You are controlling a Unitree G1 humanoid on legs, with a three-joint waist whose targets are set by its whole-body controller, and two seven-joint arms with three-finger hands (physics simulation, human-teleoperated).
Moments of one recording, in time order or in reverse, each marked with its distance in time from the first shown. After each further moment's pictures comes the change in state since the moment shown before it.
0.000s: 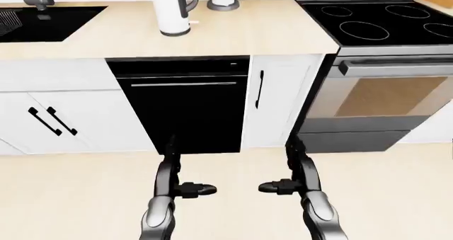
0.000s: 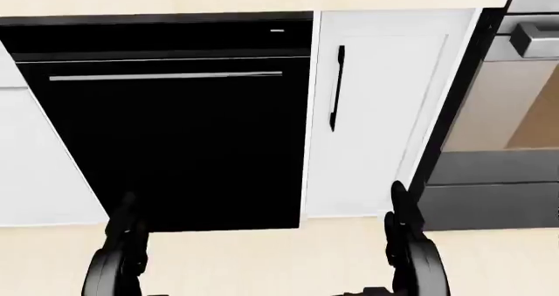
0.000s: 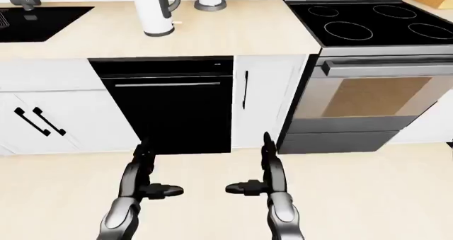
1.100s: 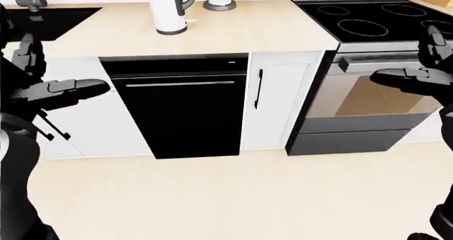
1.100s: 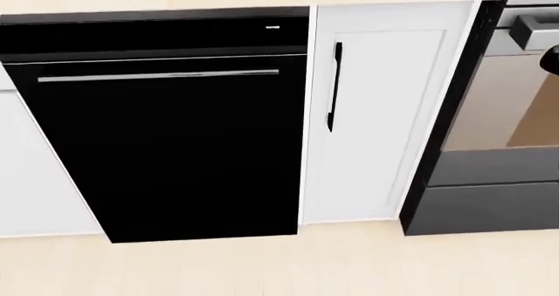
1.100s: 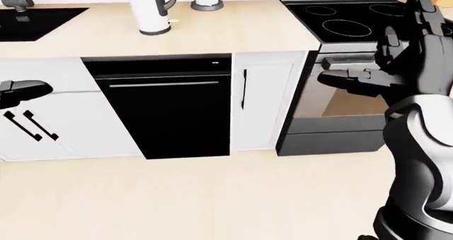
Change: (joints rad) left arm -0.499 0.571 0.518 -0.585 -0.501 0.767 0.179; right arm -0.526 -0.598 -0.479 -0.490 0.509 0.712 -0.169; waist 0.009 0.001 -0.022
